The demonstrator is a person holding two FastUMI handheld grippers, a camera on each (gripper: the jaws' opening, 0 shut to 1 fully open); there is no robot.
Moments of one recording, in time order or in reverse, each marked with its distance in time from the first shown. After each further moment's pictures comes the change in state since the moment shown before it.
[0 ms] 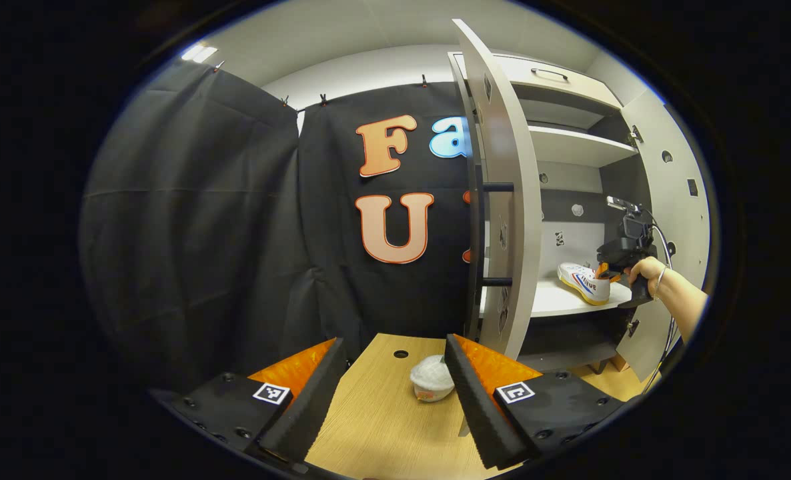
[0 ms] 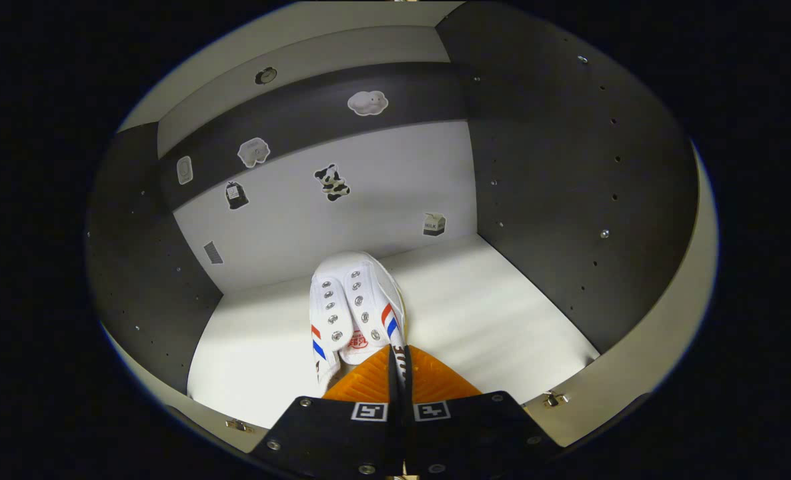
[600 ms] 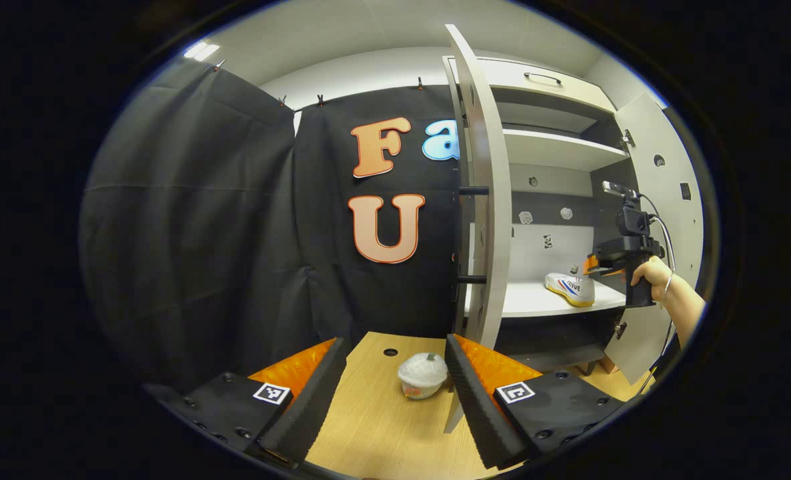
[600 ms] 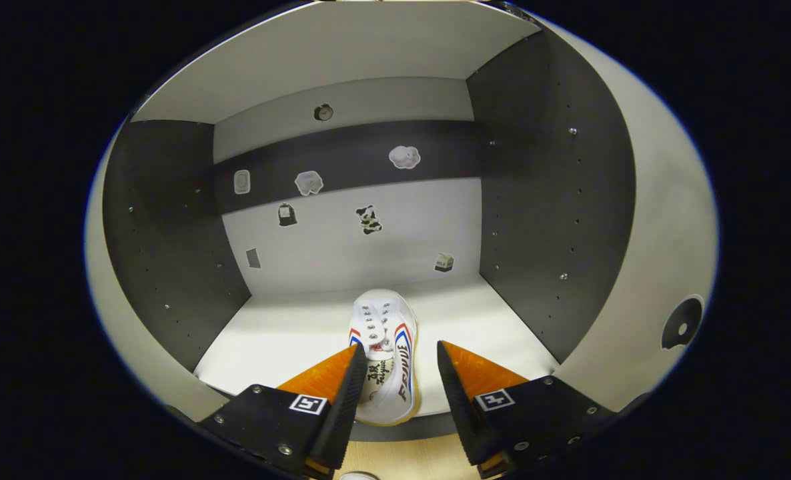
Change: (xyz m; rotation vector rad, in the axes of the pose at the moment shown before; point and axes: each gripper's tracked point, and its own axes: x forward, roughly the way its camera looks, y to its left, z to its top) left arm -0.021 -0.020 -0.002 -0.026 -0.001 -0.041; right arm -0.087 0.010 0.015 -0.145 -0.196 0.062
